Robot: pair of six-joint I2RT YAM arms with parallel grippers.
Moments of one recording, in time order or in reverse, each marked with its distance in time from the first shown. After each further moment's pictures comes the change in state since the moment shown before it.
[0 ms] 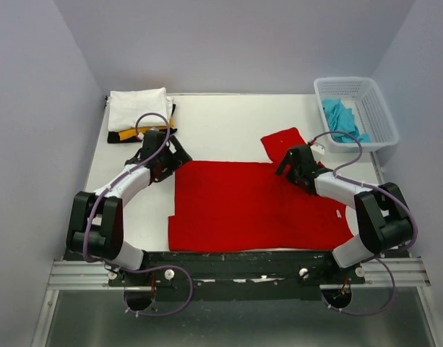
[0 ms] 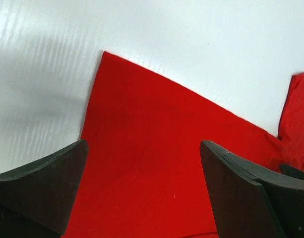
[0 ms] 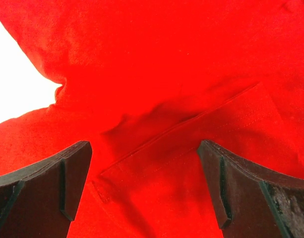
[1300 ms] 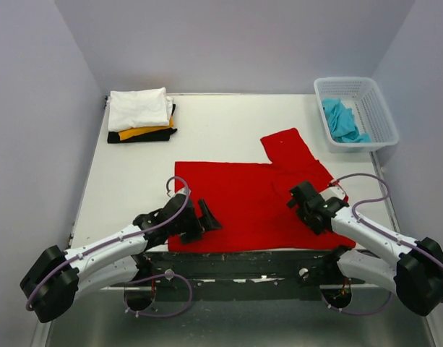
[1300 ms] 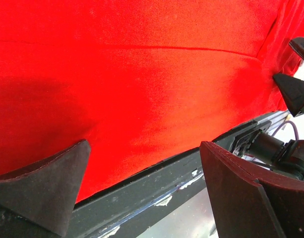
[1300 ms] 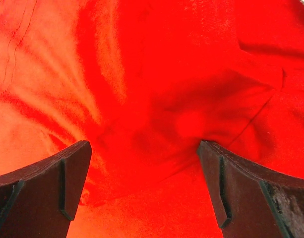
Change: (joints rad) left arm -0.630 -0.529 -0.515 -0.055 0.034 -0.393; right arm 0.219 -0.494 -0.257 -0.566 0.153 0.600
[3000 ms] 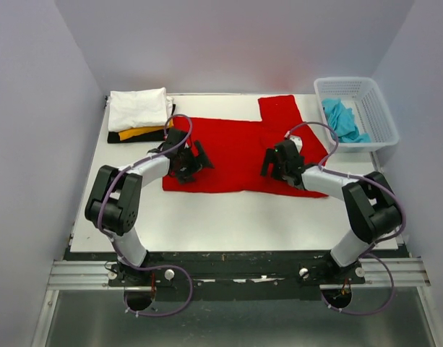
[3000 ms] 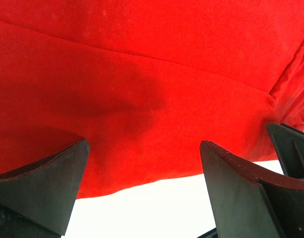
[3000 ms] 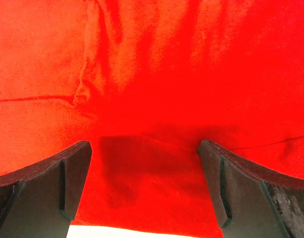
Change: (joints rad) left arm 0.499 0.843 0.737 -0.037 0.138 0.368; right arm -0.128 0.636 0.395 0.599 -0.258 -0.760
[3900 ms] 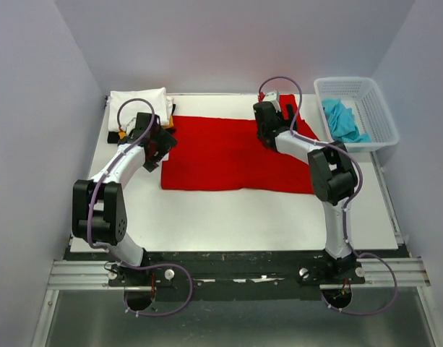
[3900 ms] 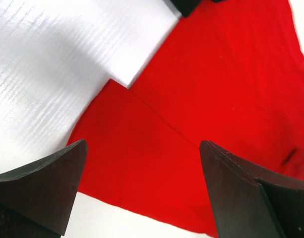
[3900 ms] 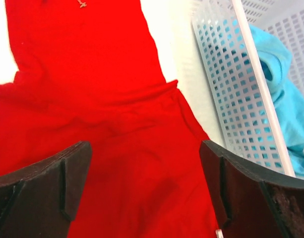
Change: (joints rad) left arm 0.219 -0.132 0.087 -0.196 -0.346 -0.124; right arm 0.001 0.498 0.682 0.122 0.614 -0.721
